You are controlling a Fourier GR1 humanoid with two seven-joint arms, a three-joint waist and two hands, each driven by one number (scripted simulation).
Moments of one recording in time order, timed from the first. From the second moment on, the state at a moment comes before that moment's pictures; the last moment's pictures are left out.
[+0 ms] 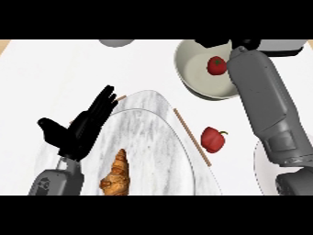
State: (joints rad) left arm -0.14 0.03 -0.10 -1.54 0.16 -0.11 0.16; right arm -1.11 -0.12 -0.30 -0.63 0.80 -0.47 0.22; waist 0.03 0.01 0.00
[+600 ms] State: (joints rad) left arm -0.11 0.05 -0.06 -1.55 0.17 -0.09 0.18; right arm -0.79 -0.01 -0.21 -1.23 0.47 -0.42 0.01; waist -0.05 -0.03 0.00
